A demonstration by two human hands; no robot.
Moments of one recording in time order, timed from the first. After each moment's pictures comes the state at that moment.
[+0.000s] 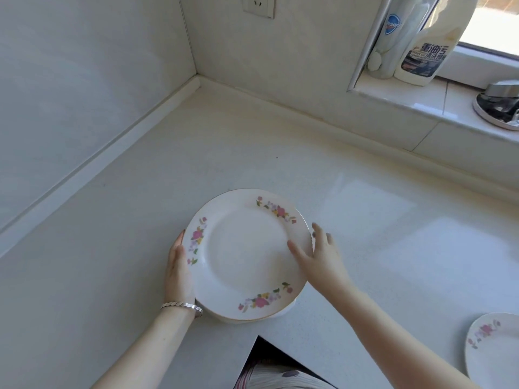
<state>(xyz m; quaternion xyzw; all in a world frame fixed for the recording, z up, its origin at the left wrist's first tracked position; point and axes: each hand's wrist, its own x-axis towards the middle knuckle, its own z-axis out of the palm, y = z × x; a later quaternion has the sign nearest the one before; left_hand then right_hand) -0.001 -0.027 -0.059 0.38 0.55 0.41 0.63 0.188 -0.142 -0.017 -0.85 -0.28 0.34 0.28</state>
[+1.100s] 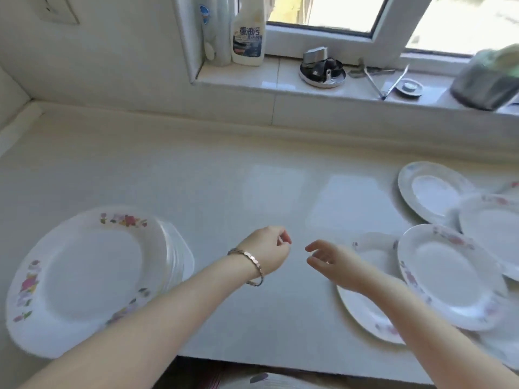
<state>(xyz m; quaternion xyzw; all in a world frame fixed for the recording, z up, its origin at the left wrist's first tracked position) 0.239 -0.207 0.005 0.85 0.23 -0.17 0.45 0.307 -0.358 0.004 -0.89 -0.22 0.36 0.18</state>
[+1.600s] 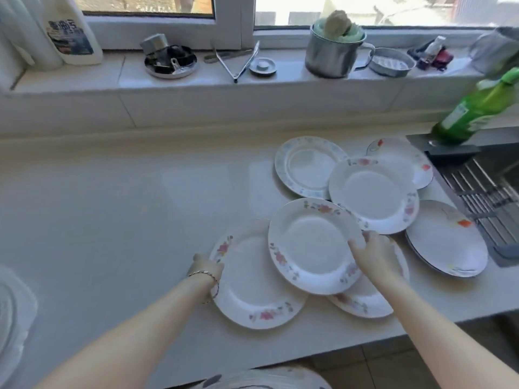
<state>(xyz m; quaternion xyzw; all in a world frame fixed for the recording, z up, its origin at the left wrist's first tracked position) 0.337 -0.382 -0.092 0.73 0.49 -0.23 0.42 0.428 -0.663 -0.052 -0.95 0.15 0.15 0.23</state>
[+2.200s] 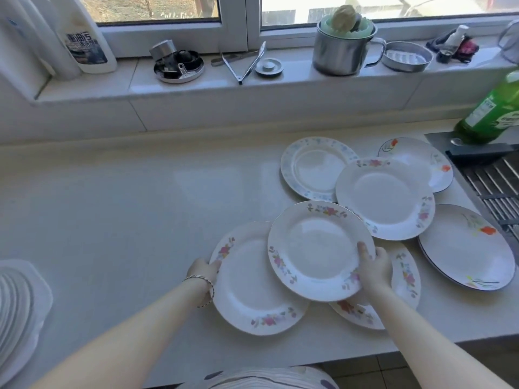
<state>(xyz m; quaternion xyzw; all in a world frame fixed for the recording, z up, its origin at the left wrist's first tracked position) 0.335 -0.388 -0.088 0.73 0.49 -0.16 0.45 0.431 -0.675 -0.102 -0.81 0.26 0.10 0.52</state>
